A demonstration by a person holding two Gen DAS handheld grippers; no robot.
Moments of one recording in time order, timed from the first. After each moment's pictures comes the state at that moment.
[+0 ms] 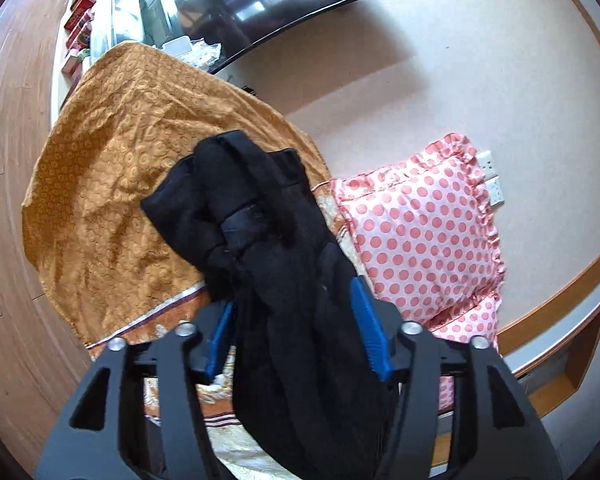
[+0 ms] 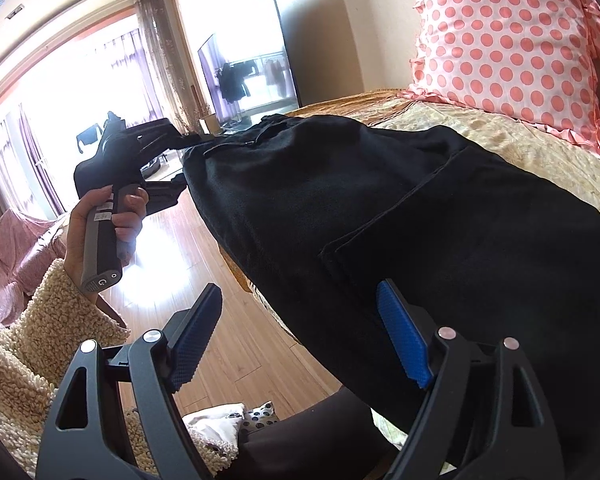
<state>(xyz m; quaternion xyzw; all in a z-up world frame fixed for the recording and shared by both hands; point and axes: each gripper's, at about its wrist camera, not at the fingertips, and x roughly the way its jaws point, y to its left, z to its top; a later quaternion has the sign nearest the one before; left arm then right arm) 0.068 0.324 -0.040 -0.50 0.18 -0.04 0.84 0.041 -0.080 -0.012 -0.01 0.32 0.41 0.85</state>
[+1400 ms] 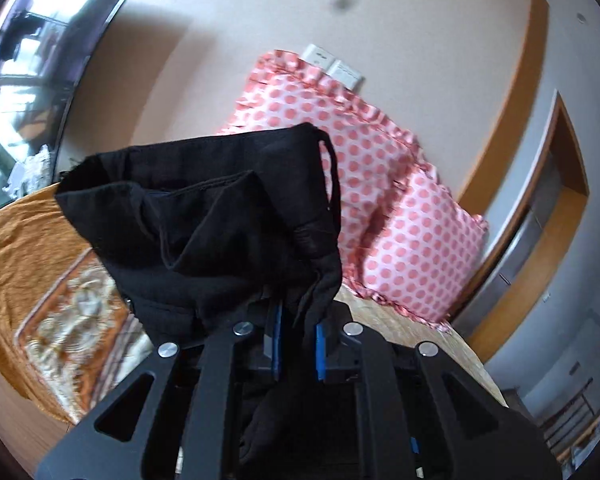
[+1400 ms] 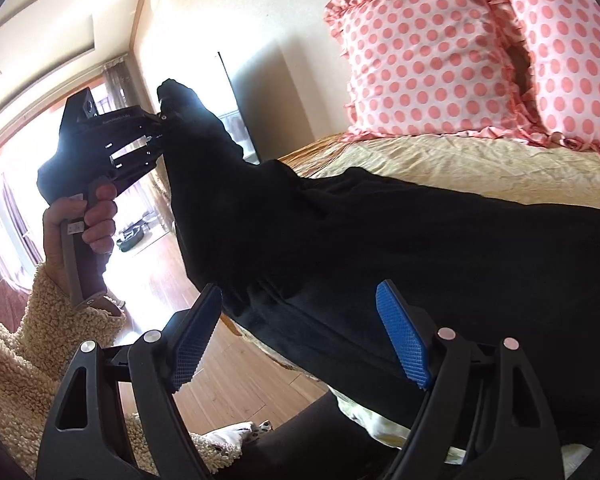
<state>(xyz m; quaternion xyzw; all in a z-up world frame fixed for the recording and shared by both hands) 0.075 0.132 0.108 -0.21 0.18 -0.19 0.94 0.020 -0.192 0.010 0.10 0.26 0.33 0.90</state>
